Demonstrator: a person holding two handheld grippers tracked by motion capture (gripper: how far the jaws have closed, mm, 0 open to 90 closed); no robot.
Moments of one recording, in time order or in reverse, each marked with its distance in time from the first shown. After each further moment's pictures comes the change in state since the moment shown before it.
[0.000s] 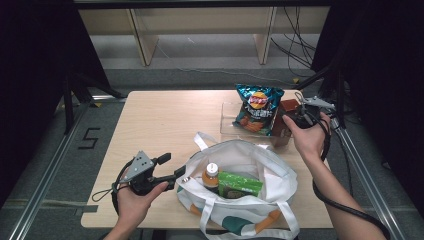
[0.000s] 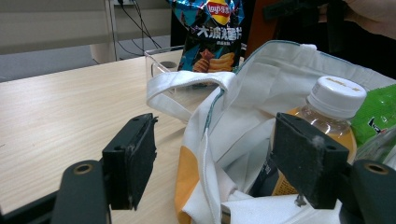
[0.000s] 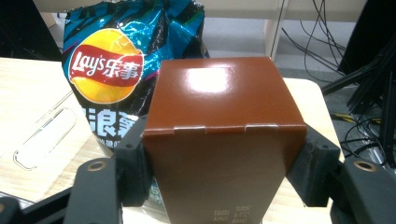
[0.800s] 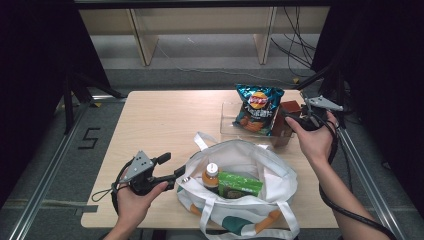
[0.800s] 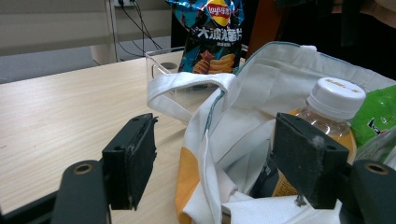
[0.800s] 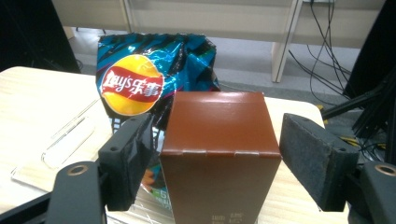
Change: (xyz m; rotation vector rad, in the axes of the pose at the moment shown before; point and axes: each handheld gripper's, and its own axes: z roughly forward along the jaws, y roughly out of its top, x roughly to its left) left arm 0.000 0.001 -0.001 -0.003 0.004 0.001; right arm 0.001 0.005 -0.025 -0.076 0.040 -0.026
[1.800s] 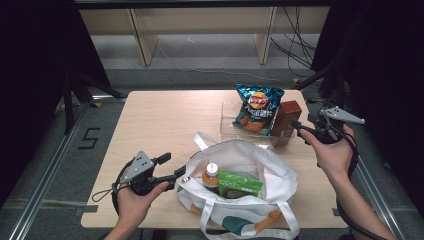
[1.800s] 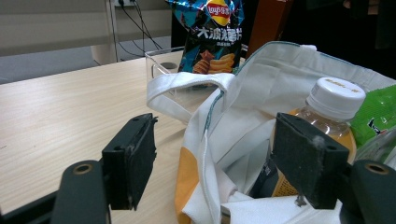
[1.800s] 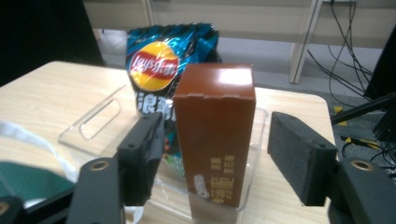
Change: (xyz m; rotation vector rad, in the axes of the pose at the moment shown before) left arm -0.001 0.000 0.001 0.000 0.000 0.004; right arm -0.015 -0.016 -0.046 -0.003 0.083 -0.002
